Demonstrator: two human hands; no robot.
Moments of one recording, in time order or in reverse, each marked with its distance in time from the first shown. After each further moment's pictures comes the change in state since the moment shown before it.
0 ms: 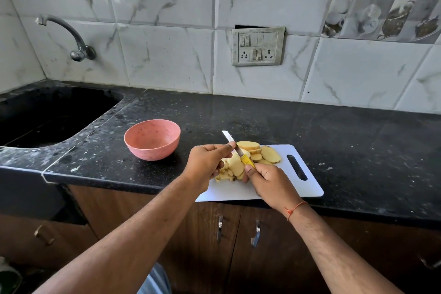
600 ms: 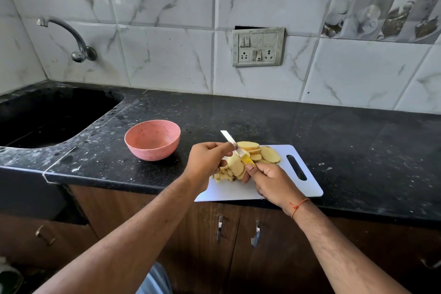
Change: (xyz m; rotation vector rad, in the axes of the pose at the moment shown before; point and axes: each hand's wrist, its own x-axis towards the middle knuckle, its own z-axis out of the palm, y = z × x) left_hand -0.003 0.005 0.000 0.109 0.016 0.071; right_hand 0.000 -0.004 -0.008 0.222 -0.093 0.065
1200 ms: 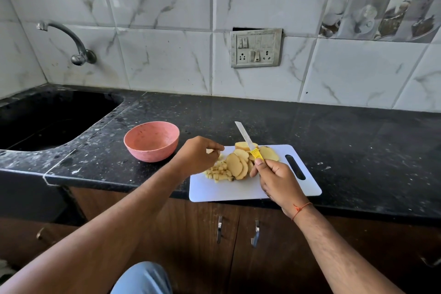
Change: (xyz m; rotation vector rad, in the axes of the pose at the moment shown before) left_hand 0.025 0.015 -0.033 0.899 -0.107 0.312; right_hand -0.008 0.004 -0.003 0.186 0.170 -0.038
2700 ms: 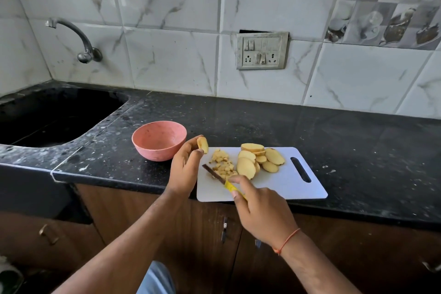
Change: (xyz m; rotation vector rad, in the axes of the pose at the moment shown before) left_hand -0.043 -0.038 0.024 -0.810 0.348 0.074; right_hand -0.048 -0.011 0.047 -0.940 -0.101 -0.438
